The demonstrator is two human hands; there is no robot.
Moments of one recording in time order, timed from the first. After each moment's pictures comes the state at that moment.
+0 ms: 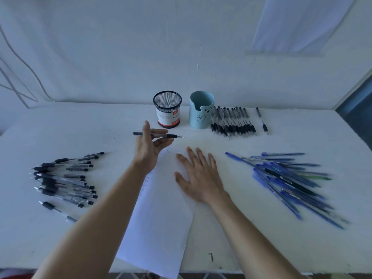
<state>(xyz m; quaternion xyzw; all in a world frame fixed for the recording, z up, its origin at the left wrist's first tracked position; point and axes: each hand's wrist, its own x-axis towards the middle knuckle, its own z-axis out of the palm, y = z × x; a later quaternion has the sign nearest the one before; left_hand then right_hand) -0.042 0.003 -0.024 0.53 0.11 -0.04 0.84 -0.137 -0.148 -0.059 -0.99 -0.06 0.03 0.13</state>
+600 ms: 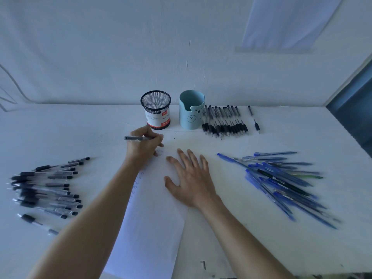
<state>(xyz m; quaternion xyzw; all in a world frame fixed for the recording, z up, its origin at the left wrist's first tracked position) -0.026 -0.003 -0.027 0.80 0.01 0.01 0.61 -0.136 -0.147 -0.063 -0.99 -0.06 -0.02 0.15</state>
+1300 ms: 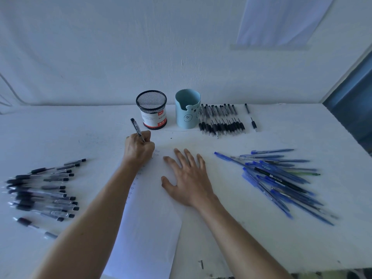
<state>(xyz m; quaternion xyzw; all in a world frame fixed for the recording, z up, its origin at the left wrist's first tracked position) -0.025 0.002 -0.034 0.90 -0.04 0.05 0.44 -0.135 -0.148 -0.061 -0.99 -0.06 -0.01 0.15</state>
